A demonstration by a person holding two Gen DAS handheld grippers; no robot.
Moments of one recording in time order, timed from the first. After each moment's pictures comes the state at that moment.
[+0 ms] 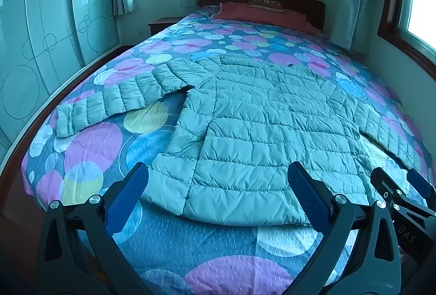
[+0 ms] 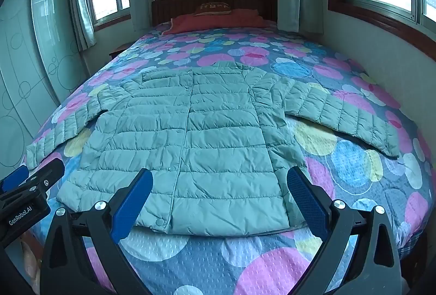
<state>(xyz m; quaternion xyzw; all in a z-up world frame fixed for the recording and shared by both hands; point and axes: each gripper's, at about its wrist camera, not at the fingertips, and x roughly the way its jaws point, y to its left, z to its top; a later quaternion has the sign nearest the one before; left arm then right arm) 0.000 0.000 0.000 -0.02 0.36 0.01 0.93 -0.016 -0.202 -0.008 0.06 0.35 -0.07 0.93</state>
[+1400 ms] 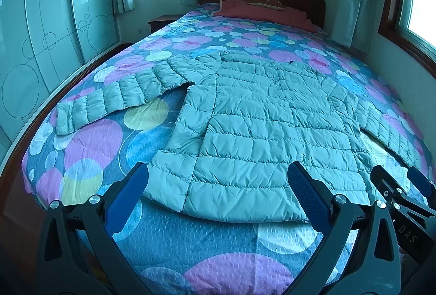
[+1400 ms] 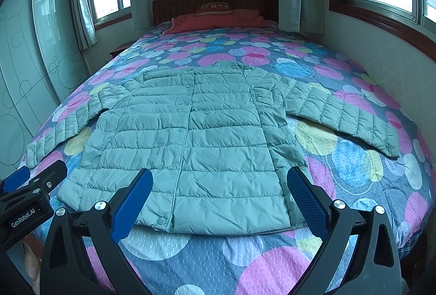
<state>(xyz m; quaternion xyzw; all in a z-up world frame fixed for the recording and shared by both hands) -0.002 0.001 -0.004 -0.02 0.37 0.01 0.93 -0.017 -0.200 -0.006 0.05 0.35 -0.07 0.93</state>
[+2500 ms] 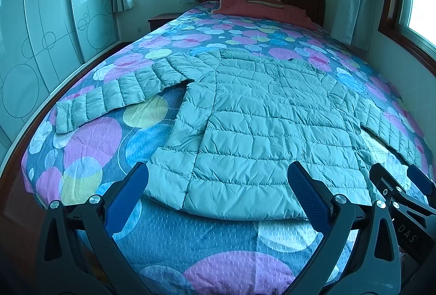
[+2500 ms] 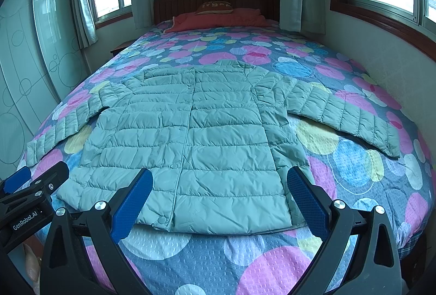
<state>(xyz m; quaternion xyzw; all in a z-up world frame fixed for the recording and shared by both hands) -0.002 0.001 -0.009 -0.02 0.37 0.01 0.93 -0.017 -0.200 -0.007 0.05 0.35 -0.07 0.93</state>
